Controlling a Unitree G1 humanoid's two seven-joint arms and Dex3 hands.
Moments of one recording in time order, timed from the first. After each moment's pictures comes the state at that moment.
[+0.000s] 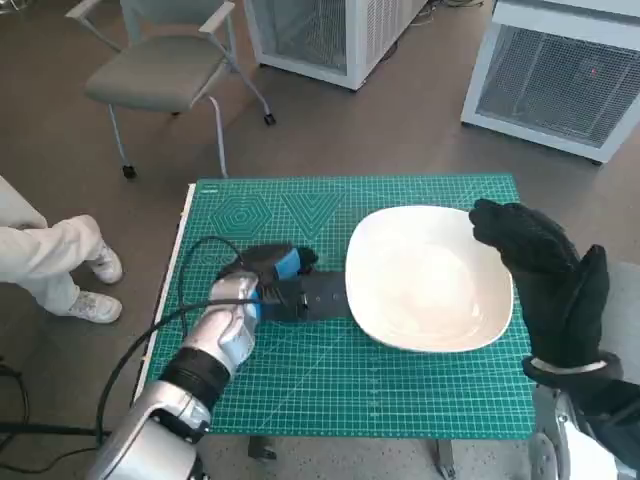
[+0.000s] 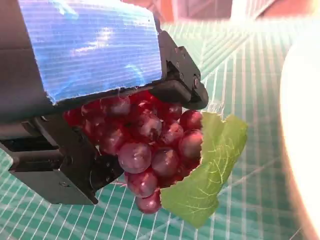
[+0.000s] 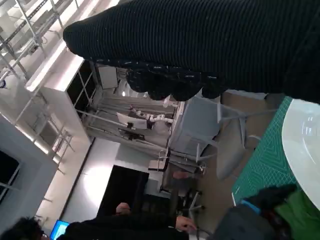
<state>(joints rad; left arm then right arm) -0.95 0.28 -0.49 0.90 0.64 0.22 -0.16 -0.36 -0.18 -0.16 0.01 0.31 -0.30 0.34</state>
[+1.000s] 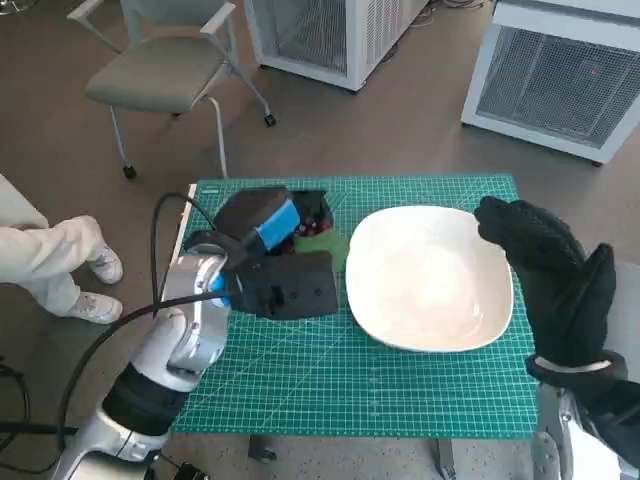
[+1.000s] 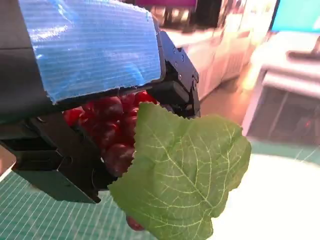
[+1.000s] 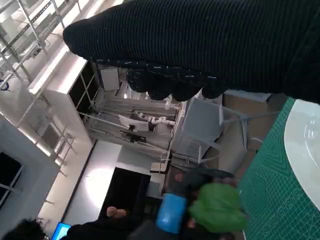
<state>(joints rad) -0.83 0.43 -0.37 0.16 0.66 0.33 -0.32 -0.36 -0.18 -0.17 0.02 0.31 -0.30 0.34</state>
